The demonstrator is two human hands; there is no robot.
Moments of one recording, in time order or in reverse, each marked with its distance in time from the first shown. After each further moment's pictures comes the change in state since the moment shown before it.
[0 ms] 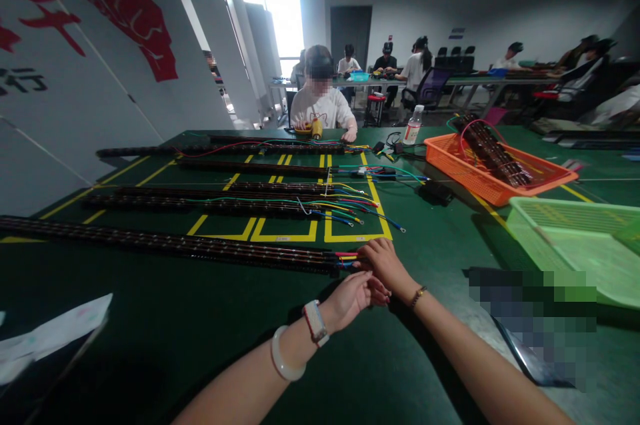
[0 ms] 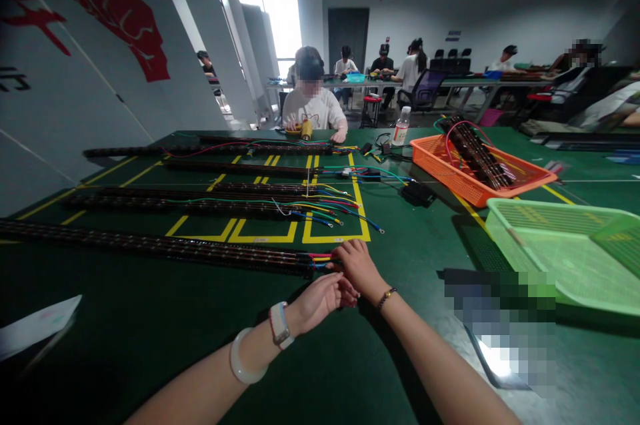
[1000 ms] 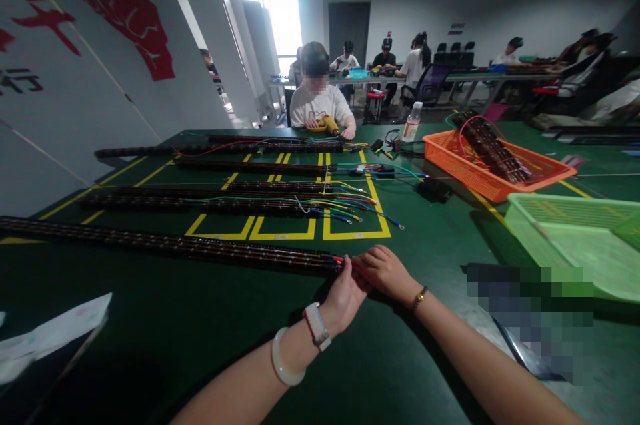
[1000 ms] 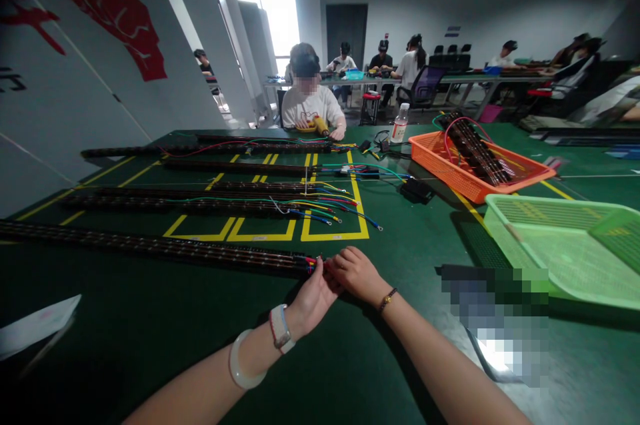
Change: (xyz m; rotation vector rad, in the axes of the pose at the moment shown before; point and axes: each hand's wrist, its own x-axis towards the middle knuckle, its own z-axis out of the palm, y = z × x) left_hand -0.001 -0.002 0.009 -0.319 0.207 0.167; right_hand -0.014 -0.005 -0.008 -0.099 0.015 -0.345
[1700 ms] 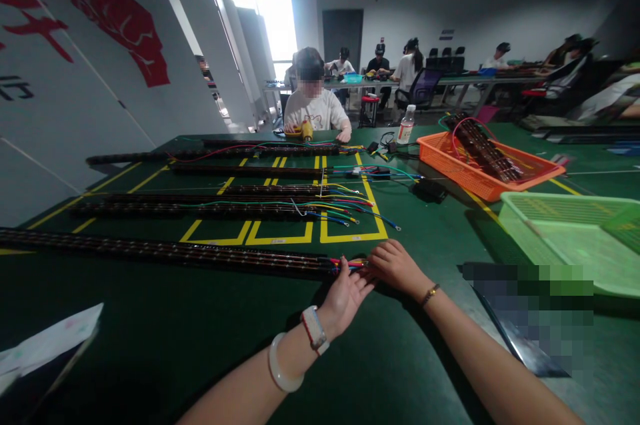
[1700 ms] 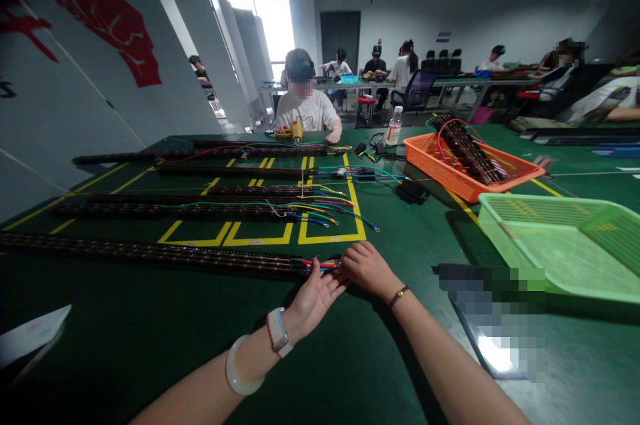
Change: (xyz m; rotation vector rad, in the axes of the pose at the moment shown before) left_hand 0.002 0.002 -0.004 0.106 -0.081 -0.073; right_hand -0.016 0.023 -0.011 -0.043 -0.020 0.085
